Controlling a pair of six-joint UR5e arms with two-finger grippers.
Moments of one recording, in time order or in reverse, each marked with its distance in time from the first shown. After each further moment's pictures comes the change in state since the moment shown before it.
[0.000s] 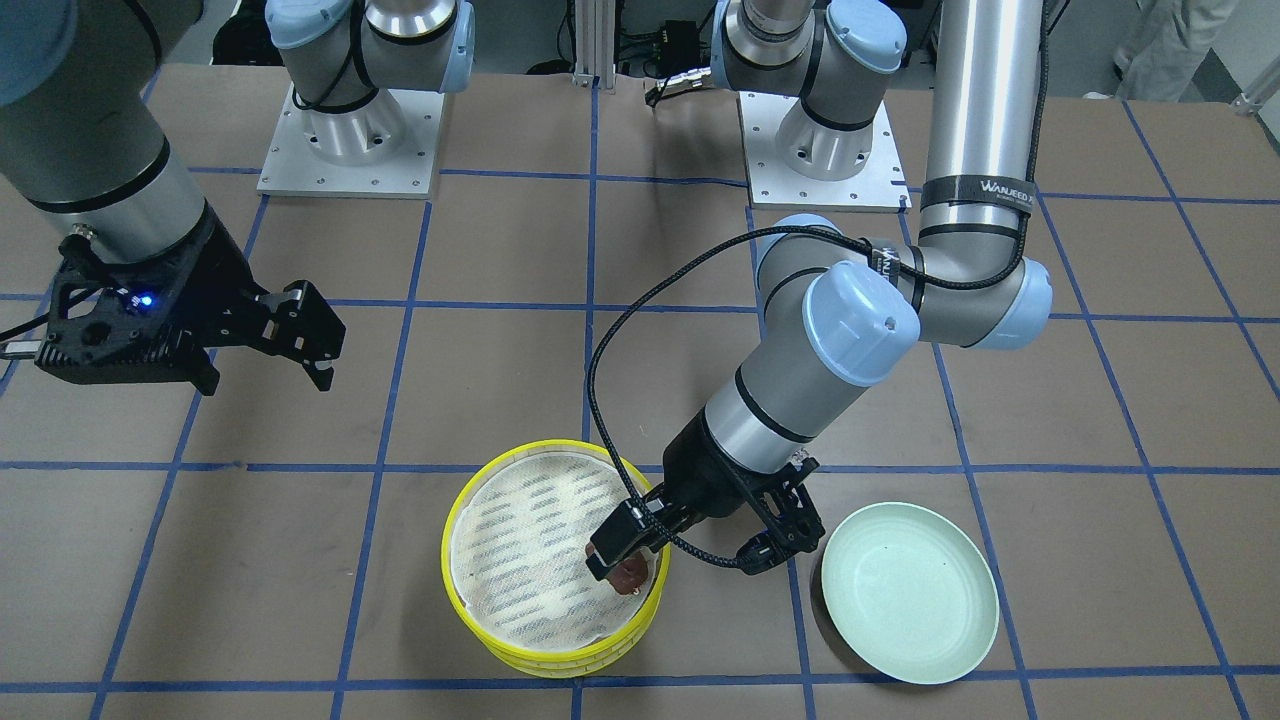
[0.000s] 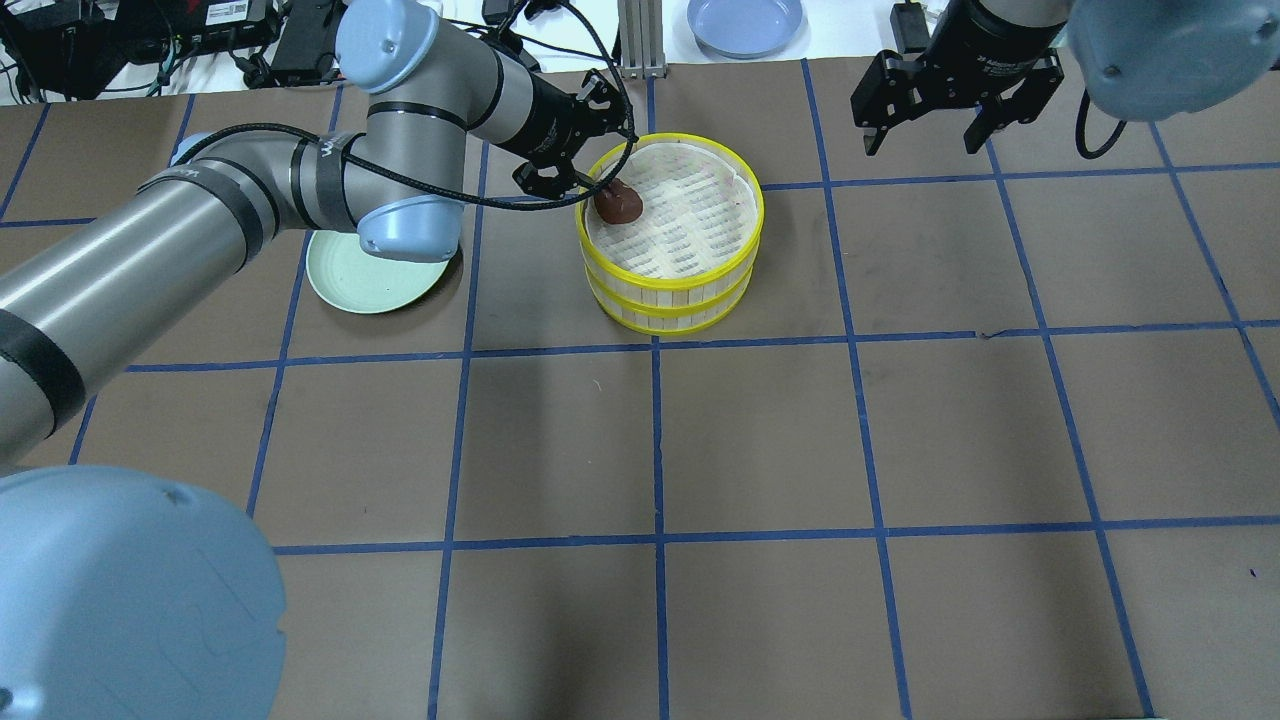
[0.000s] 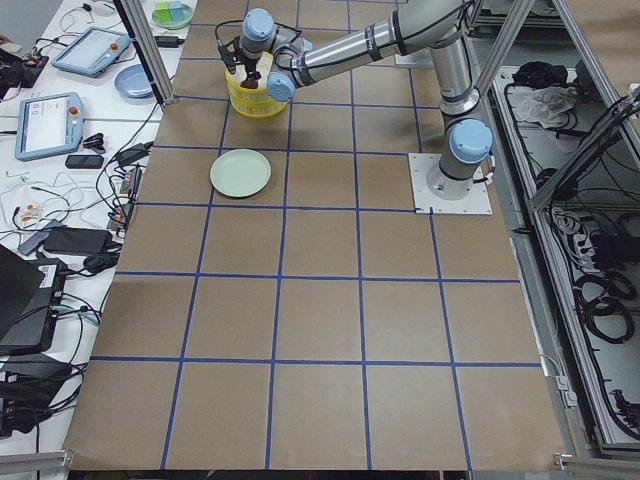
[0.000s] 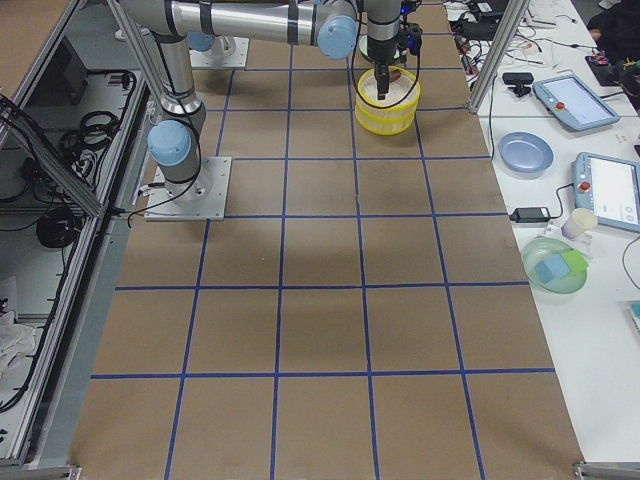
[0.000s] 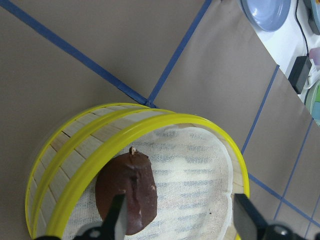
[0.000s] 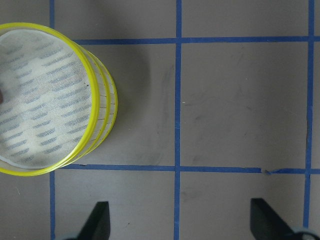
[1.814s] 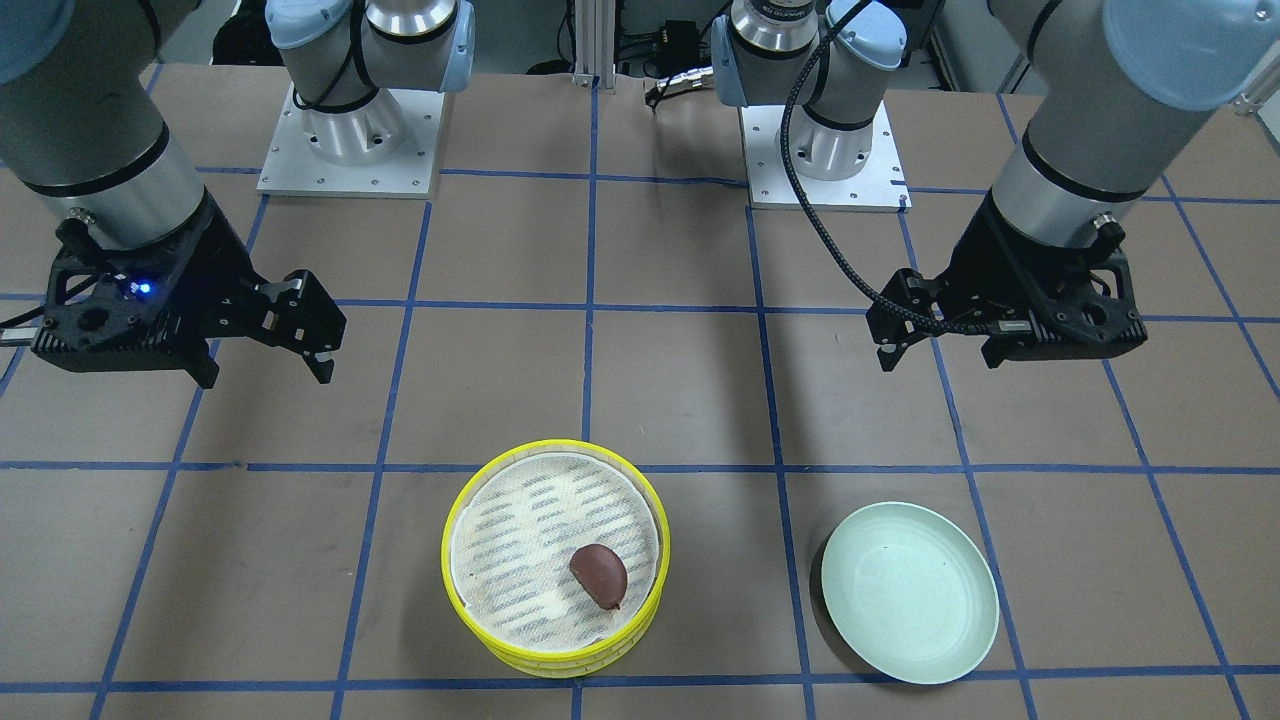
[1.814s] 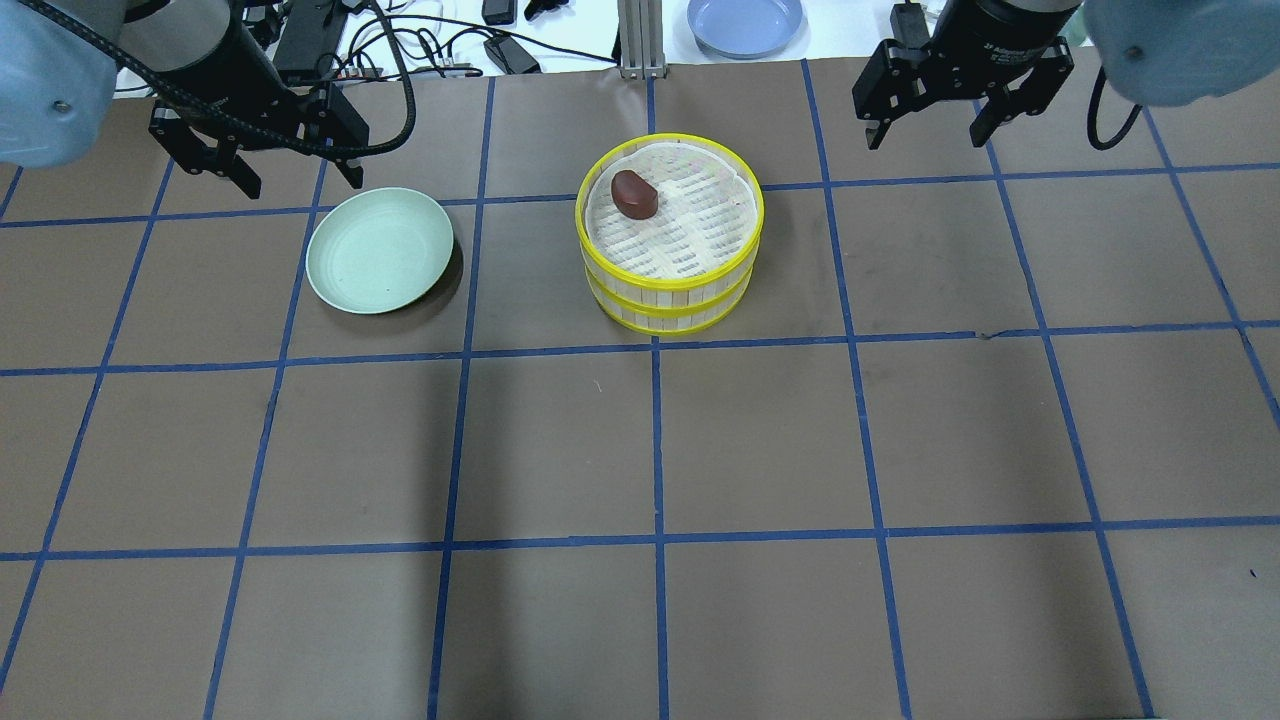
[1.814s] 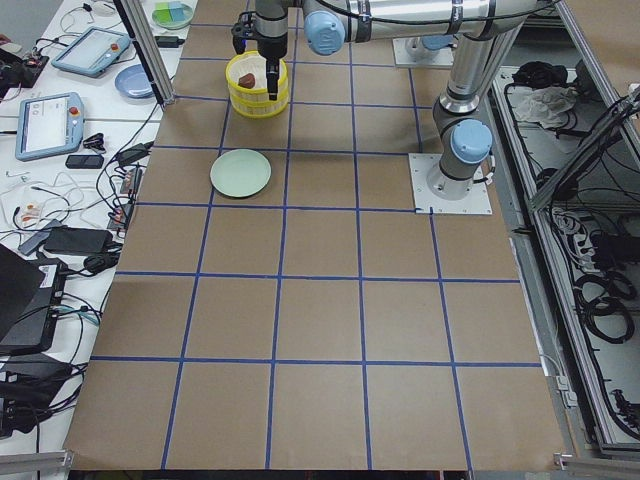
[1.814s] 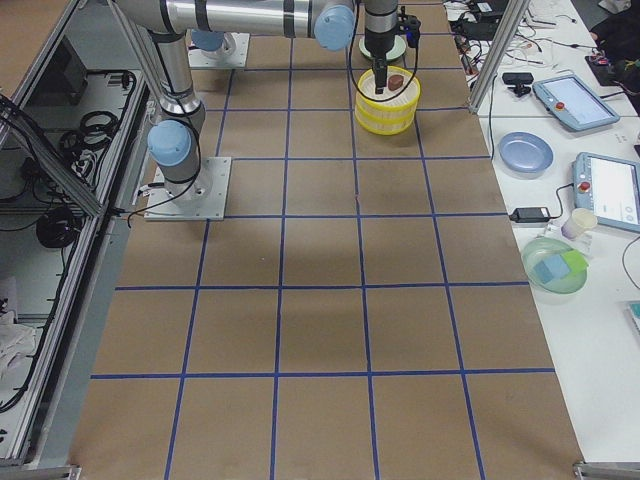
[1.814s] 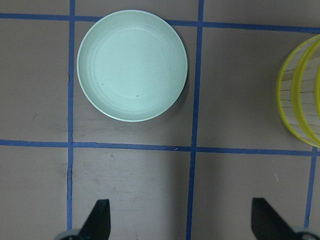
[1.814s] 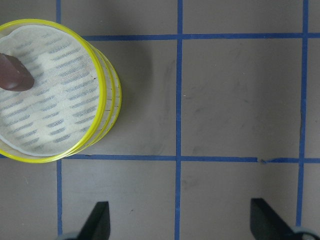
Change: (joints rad) left arm 0.212 0.370 0.067 -0.798 0.449 0.840; right arm 0.011 -0.028 -0.050 0.090 -0.011 0.010
